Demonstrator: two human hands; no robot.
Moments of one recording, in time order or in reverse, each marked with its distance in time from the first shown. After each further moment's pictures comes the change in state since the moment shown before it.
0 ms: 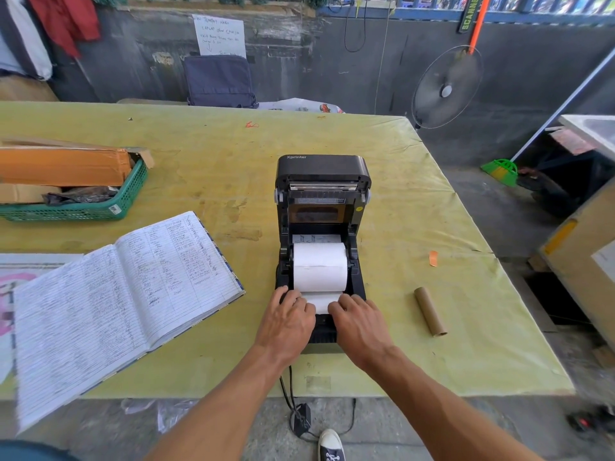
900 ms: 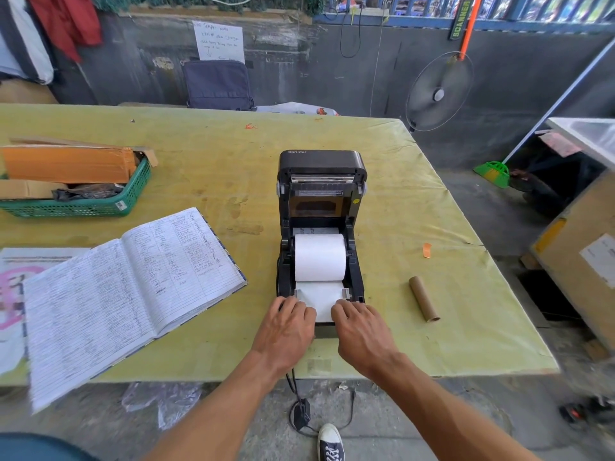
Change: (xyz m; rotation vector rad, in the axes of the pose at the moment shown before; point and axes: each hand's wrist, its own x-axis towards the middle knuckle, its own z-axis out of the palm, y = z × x) left_hand -0.039 0.012 -0.009 -0.094 0.120 0.097; right_hand -0.042 -0.013 -0.012 0.034 -0.097 -0.046
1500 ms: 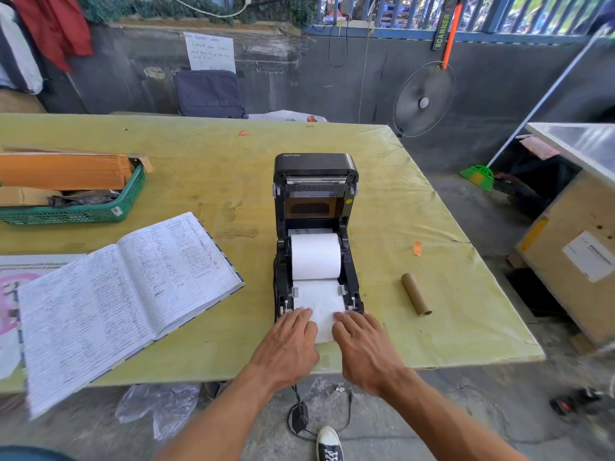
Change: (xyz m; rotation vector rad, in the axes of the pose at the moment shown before) left_hand -0.026 0.012 0.002 -0.158 -0.098 0.008; right_hand -0.038 -0.004 0.003 -0.044 -0.007 -0.058
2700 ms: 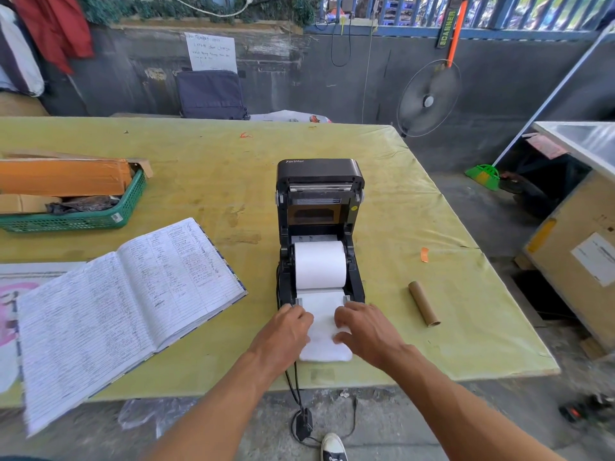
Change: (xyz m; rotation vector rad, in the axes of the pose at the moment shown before) left_hand 0.030 -0.034 -0.005 -0.069 -0.100 -0.047; right_hand 0.054 0.028 -0.009 0.237 -0.084 0.047
